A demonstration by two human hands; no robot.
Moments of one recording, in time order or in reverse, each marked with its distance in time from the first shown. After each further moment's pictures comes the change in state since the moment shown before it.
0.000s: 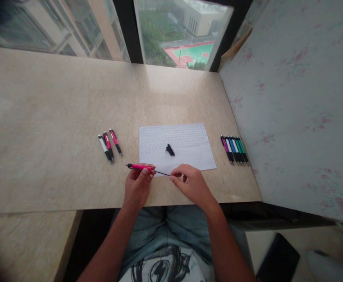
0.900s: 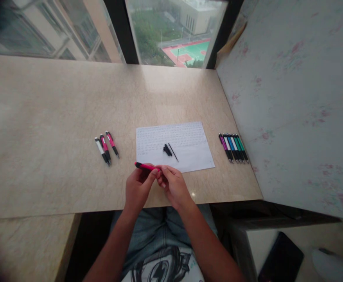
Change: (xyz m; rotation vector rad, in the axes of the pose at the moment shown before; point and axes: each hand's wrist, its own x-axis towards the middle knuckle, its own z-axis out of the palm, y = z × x) left_hand -0.006 0.012 0.015 0.748 -0.075 0.197; right_hand 0.015 -0.010 0.070 1.246 0.165 0.488
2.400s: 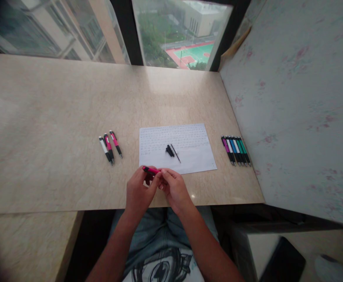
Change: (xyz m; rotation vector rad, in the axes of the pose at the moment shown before) left_hand -0.007 0.009 -0.004 0.443 0.027 0.287; right_hand -0.006 0.008 0.001 -0.001 0.023 0.014
